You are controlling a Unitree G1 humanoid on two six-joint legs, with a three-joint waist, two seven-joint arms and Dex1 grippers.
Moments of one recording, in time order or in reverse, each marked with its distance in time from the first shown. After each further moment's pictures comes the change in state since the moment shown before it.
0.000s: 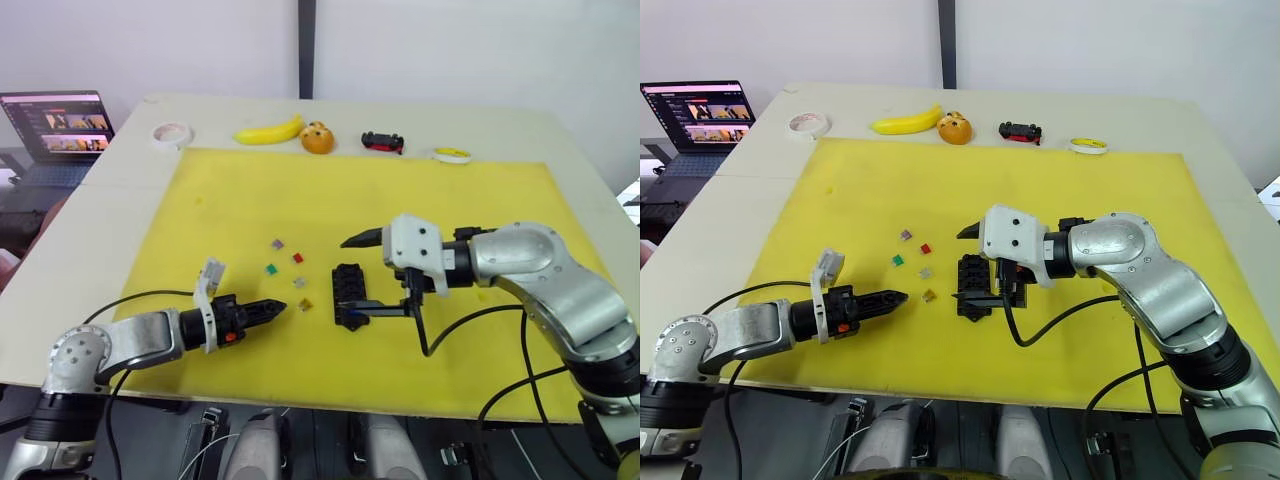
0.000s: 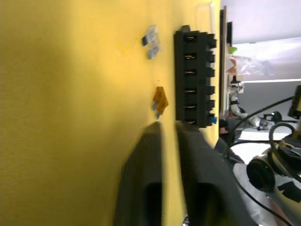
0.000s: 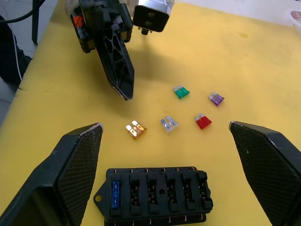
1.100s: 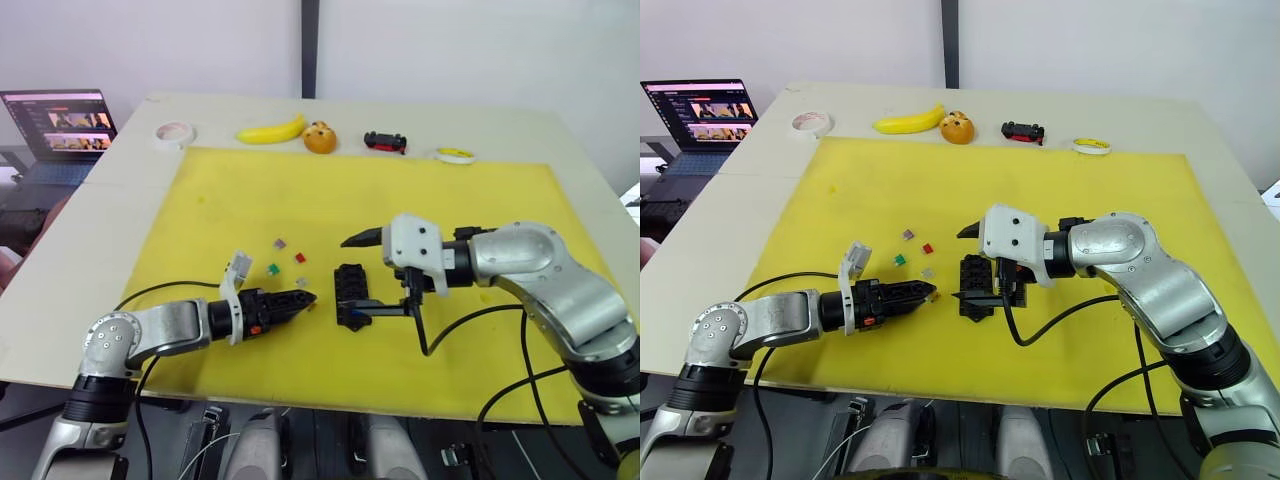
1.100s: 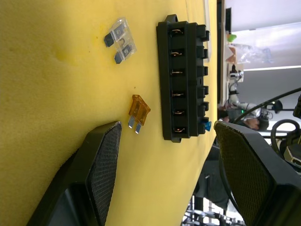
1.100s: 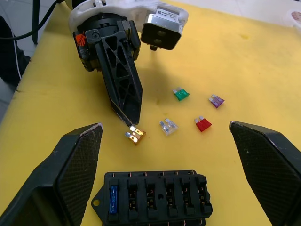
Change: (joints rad) left arm -0.108 -0.101 -0.063 0.021 -0.004 0.015 0.119; right arm -0.002 0.001 0.000 0.000 0.000 0.003 -0.006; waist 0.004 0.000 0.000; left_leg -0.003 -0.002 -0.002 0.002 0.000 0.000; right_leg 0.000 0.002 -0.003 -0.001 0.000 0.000
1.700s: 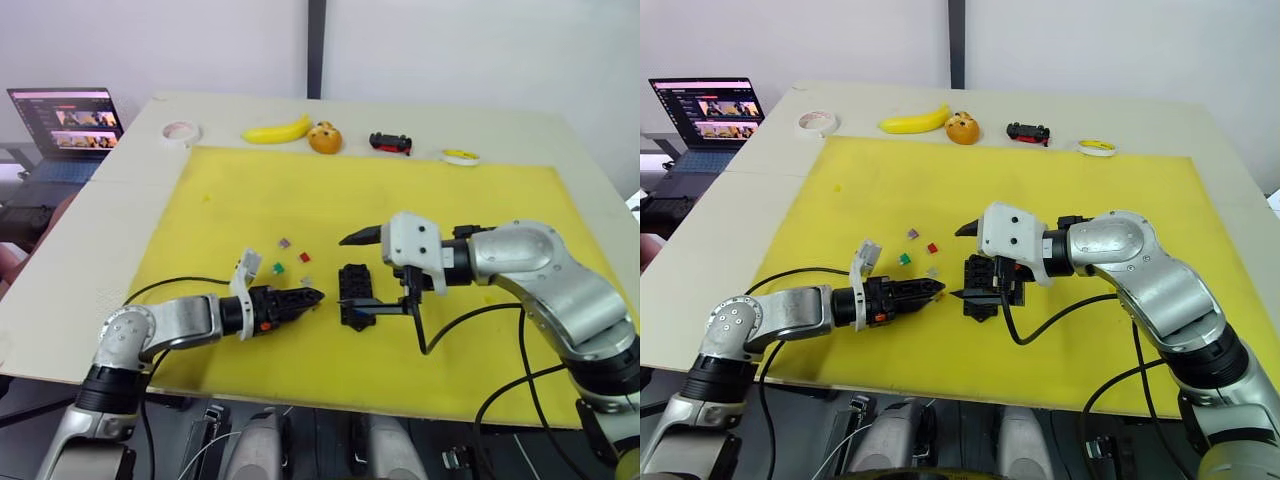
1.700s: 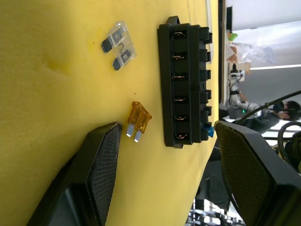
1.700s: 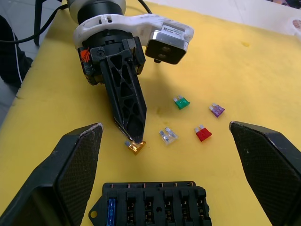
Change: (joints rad) left arm -0.044 -0.011 -0.066 0.022 0.031 -0.037 -0.022; right arm -0.007 0.007 0.000 0.000 -0.001 -0.002 -0.001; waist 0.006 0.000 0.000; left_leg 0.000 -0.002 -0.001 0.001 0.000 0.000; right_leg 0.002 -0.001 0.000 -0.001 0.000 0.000
